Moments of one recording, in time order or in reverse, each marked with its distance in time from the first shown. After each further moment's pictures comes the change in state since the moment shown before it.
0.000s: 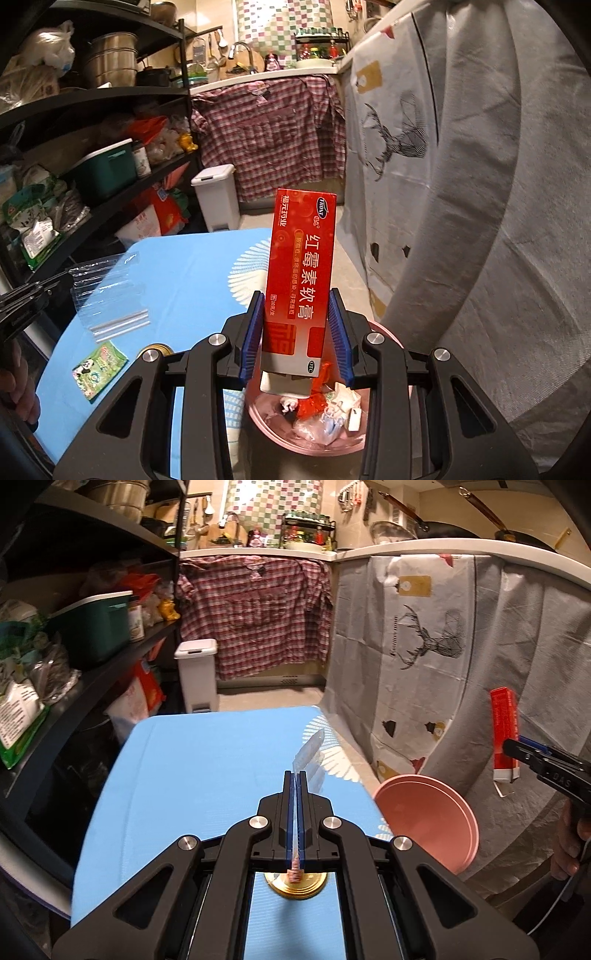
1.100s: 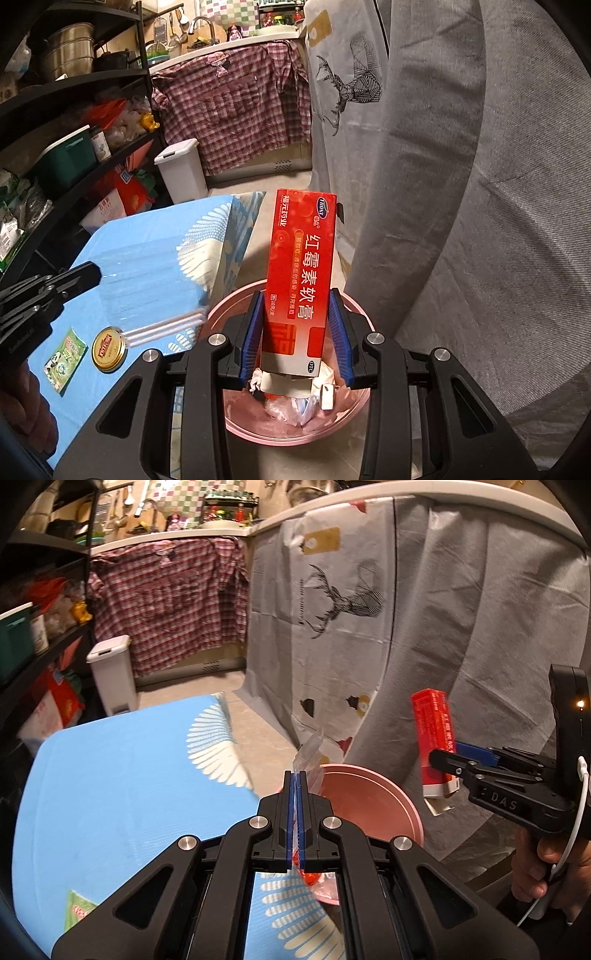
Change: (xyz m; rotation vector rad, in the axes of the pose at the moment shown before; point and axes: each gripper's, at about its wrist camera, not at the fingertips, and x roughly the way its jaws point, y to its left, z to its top) left arm 0.069 -0.115 -0.003 0.126 0.083 -0.231; right arm 0.039 -0.054 -0.020 0.073 0.127 -0.078
